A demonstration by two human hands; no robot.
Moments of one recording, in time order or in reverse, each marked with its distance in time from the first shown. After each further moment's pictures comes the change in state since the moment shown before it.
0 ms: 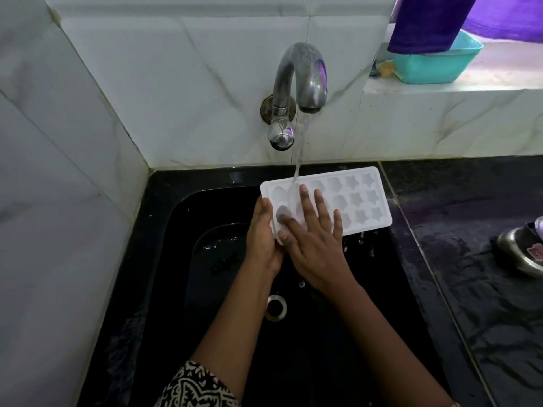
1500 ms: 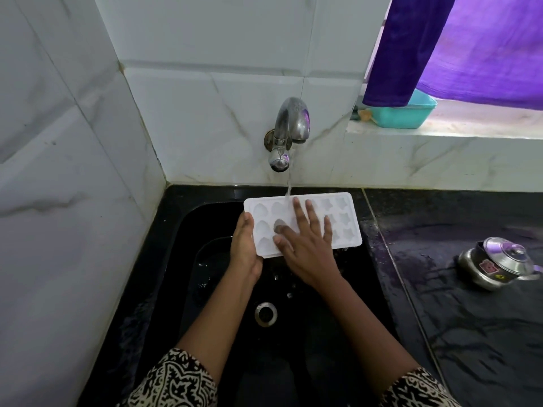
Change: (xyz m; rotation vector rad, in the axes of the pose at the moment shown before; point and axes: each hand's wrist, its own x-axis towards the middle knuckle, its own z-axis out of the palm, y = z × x) left_hand -0.033 0.019 -0.004 0.067 0.124 0.219; right_hand -0.008 -0.001 -0.019 -0.093 0.052 -0.096
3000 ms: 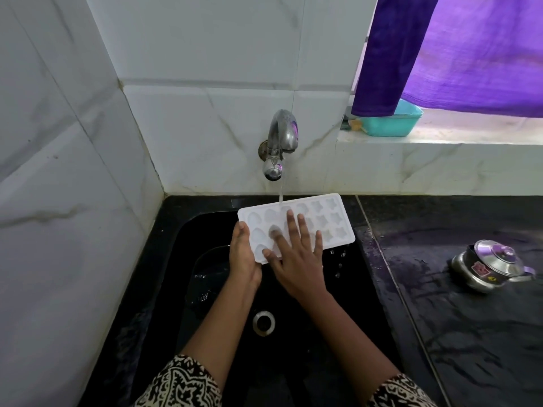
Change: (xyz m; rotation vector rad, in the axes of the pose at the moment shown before) left_hand 0.000 -0.007 0.003 -0.002 0.065 0.010; right_hand -0.011 -0.007 0.015 -0.004 0.043 0.071
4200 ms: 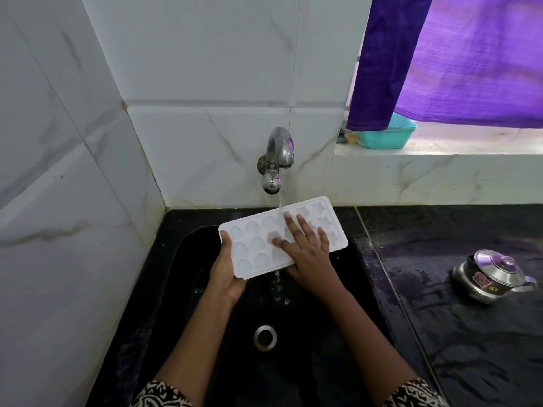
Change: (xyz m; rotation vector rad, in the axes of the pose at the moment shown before) left_hand 0.001 0.034 -0.026 -0.003 -0.251 -0.208; right_hand 0.022 0.029 -0.021 0.000 -0.027 -0.209
